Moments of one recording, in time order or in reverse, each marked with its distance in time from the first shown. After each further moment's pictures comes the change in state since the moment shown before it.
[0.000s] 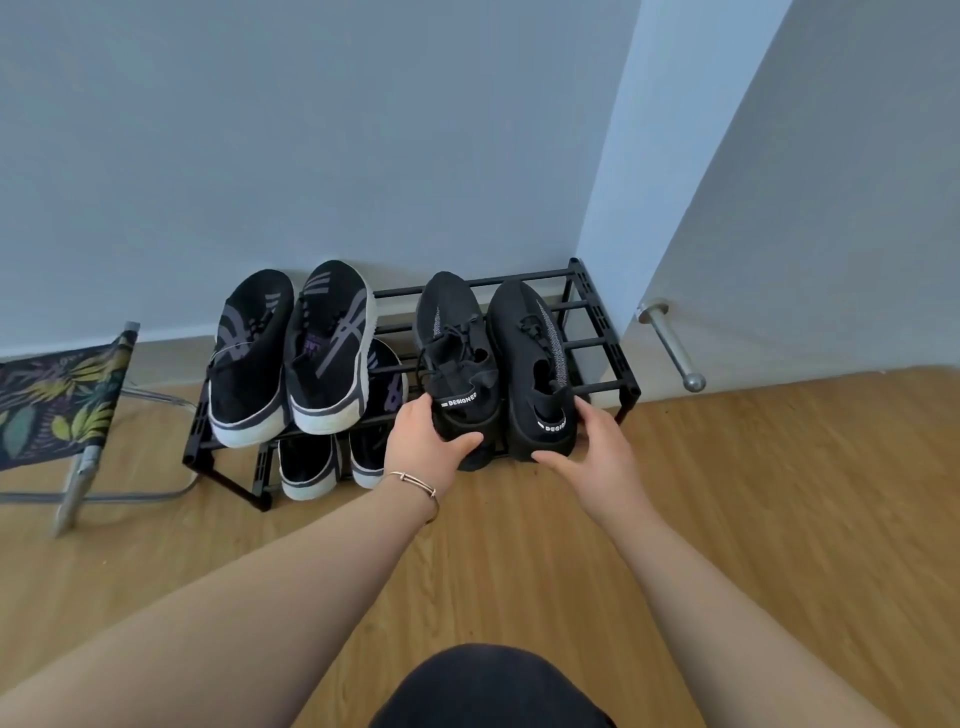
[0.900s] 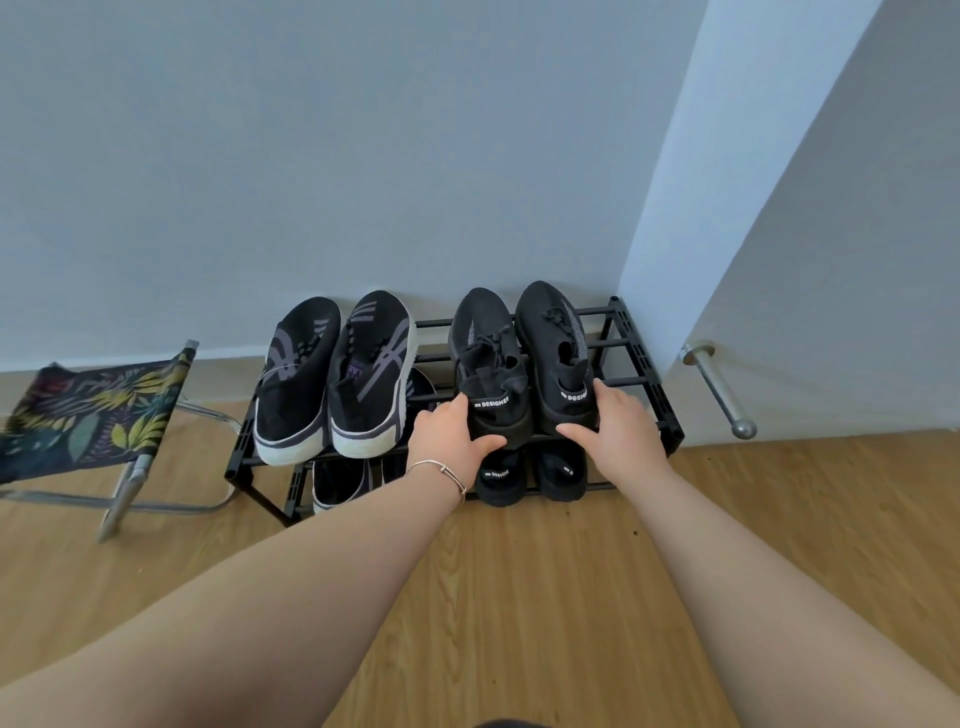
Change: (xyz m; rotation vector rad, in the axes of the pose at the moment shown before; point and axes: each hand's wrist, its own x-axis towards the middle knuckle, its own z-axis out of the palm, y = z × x) left_hand 0.038 0.010 -0.017 0.312 0.049 0.129; right_hand 0.089 -0.018 0.004 -0.549 0.000 -0.094
